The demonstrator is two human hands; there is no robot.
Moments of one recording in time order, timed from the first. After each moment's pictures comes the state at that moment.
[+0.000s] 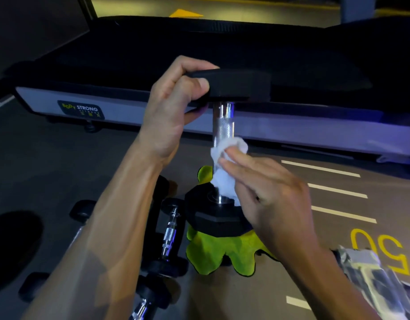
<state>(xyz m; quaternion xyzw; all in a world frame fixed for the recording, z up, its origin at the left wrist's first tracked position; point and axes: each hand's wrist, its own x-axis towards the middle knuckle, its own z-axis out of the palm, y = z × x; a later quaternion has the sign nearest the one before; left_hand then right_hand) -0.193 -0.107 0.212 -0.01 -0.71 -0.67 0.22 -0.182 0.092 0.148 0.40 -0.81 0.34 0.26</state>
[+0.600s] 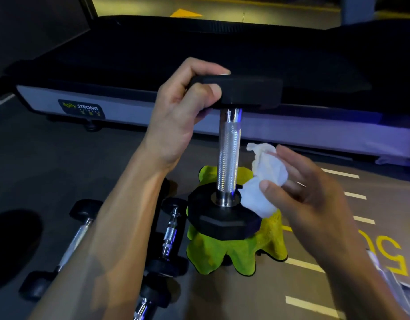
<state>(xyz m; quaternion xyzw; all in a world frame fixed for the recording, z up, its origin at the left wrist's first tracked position) -0.185 -0.095 0.217 -0.03 -0.71 -0.67 0.23 -0.179 0.130 0.160 0.16 -0.75 0.64 -0.05</state>
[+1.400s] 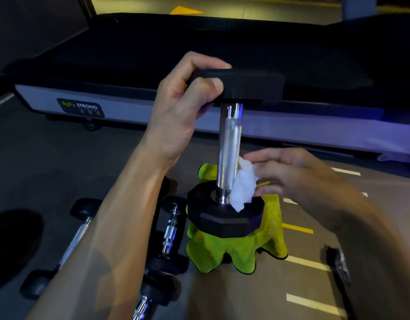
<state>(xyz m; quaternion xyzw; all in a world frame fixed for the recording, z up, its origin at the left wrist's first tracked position) -0.190 -0.093 0.215 -0.03 -0.71 -0.66 0.24 -0.220 0.117 0.191 0.14 -0.74 0.58 -0.30</state>
